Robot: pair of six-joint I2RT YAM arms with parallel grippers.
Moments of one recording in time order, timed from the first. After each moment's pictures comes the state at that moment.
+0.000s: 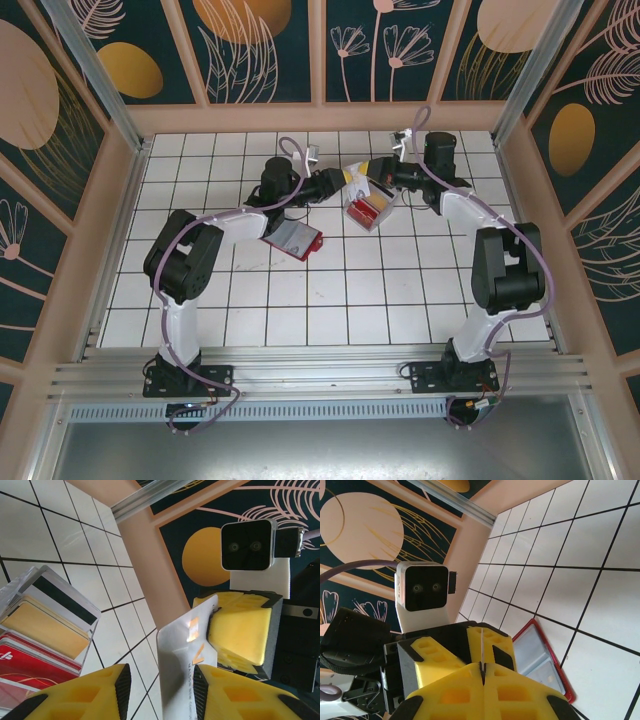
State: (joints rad) left arm -0.53 2.01 1.24 0.65 0.65 -1.06; right arm 0.16 1.75 1.21 0.13 -1.00 0.65
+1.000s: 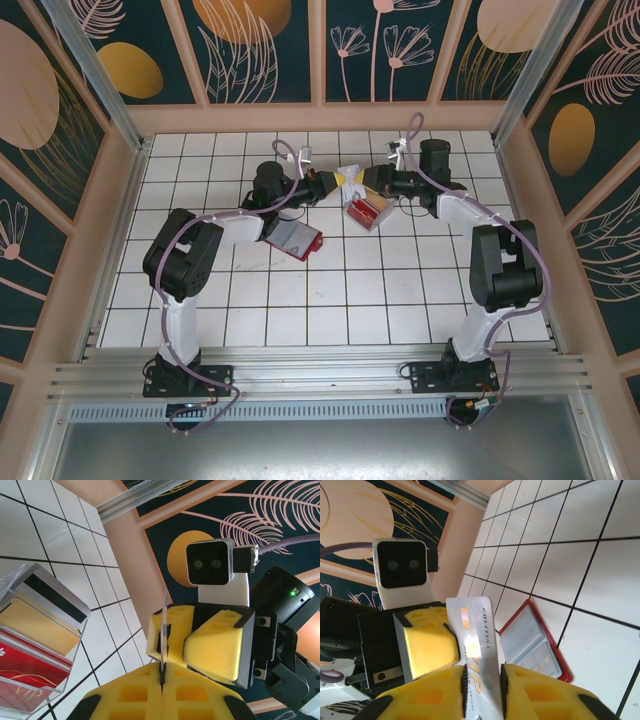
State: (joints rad) left arm -0.50 2.02 1.18 0.81 0.71 -1.14; right arm 0.18 1.77 1.18 0.09 -1.02 0.62
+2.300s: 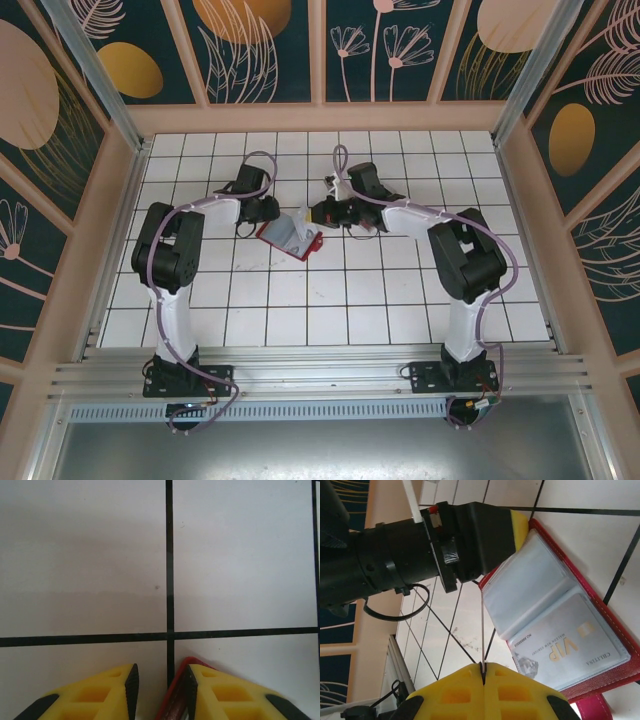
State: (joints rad) left arm -0.31 2.03 1.26 -0.20 0.09 -0.43; right arm 0.54 1.93 1.23 -0.02 -0.72 0.62
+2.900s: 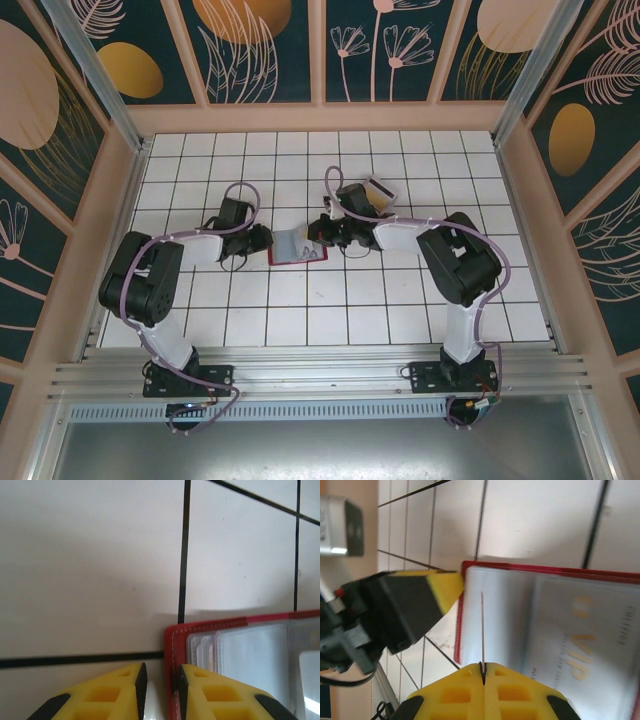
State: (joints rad) left arm -0.31 1.74 0.80 0.00 0.22 -0.58; right arm 0.61 1.93 1.08 0.10 -0.56 0.78
